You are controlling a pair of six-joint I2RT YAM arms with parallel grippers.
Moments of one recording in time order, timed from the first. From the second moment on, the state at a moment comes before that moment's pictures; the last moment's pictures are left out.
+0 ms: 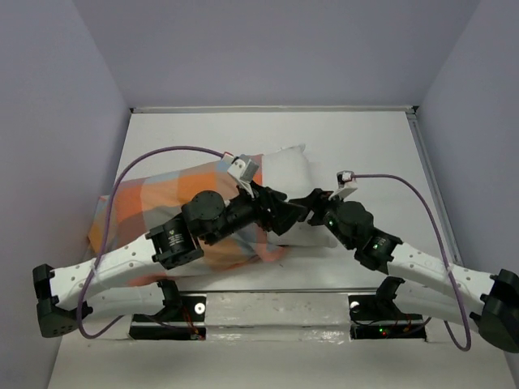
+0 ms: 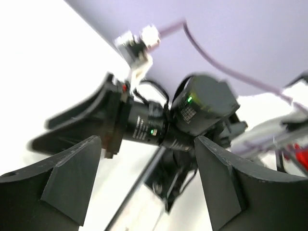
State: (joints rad) left arm -1.15 0.97 0.88 0.06 -0.07 -0.60; right arm 0.91 0.96 0.50 0.30 0.37 0.68
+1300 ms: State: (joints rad) left arm -0.87 1.61 1.32 -0.36 -0.80 -0.14; right arm 0.33 1.44 0.82 0.16 -0.56 0.55
